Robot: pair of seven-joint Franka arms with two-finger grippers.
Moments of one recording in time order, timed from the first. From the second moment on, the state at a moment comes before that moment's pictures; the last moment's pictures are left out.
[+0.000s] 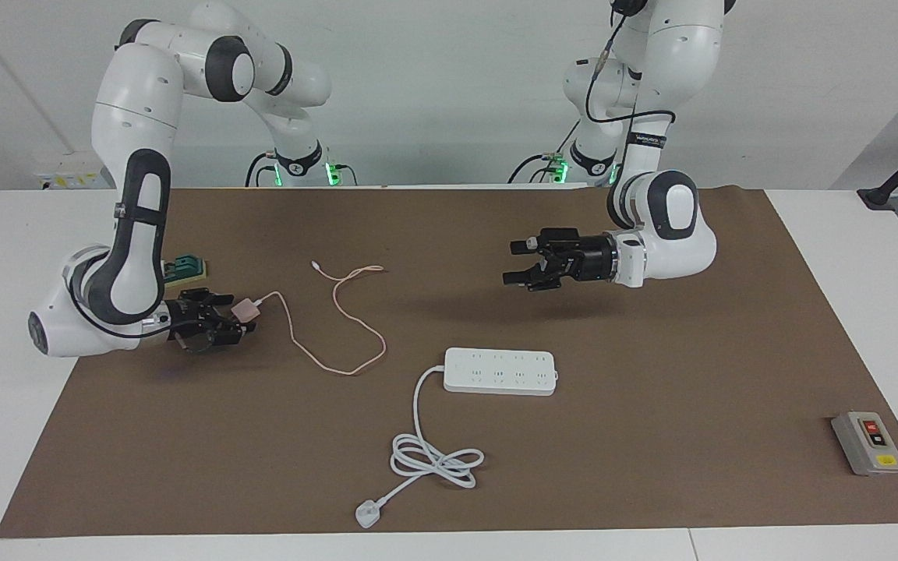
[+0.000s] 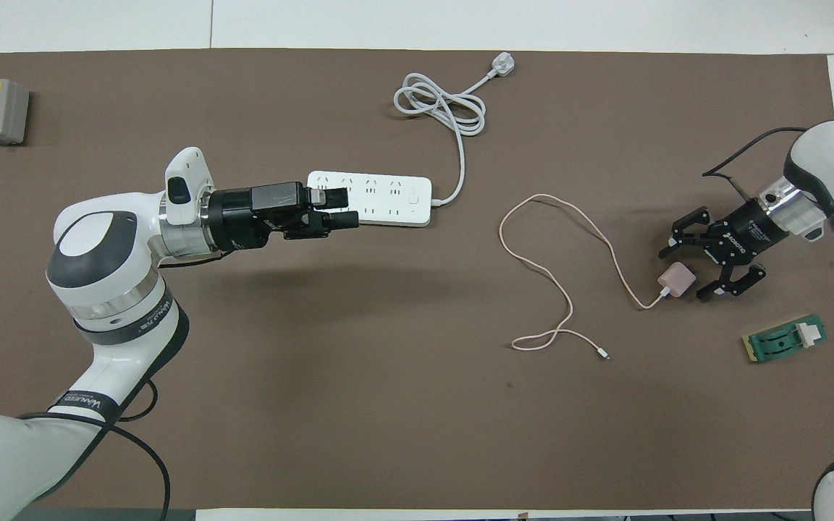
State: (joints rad) left arm -0.19 0.22 -0.03 -2.05 -1.73 1.73 0.66; right arm -0.17 0.65 -0.16 -1.57 0.49 1.44 0.36
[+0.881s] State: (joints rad) left arm -0.19 0.23 -0.03 -2.05 -1.73 1.73 0.69; right arm -0.17 0.65 -0.16 -1.57 0.49 1.44 0.35
